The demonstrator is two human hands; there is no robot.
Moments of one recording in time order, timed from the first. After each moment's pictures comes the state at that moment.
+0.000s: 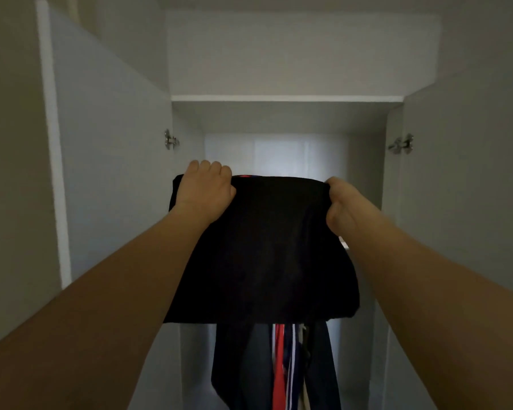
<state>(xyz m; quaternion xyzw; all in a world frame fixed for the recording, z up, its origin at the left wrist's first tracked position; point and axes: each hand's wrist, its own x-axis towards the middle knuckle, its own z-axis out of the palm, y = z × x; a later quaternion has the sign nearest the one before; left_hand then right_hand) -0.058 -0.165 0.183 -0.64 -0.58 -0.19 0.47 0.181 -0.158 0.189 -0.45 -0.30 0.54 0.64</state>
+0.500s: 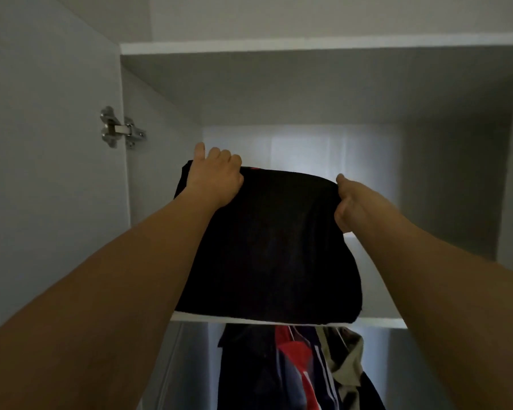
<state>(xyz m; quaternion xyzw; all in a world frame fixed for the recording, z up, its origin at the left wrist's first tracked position) -0.105 0.182 0.240 -0.64 -0.59 -0.15 0.46 0.132 0.189 0.227 -0.44 -0.29 0.58 0.62</state>
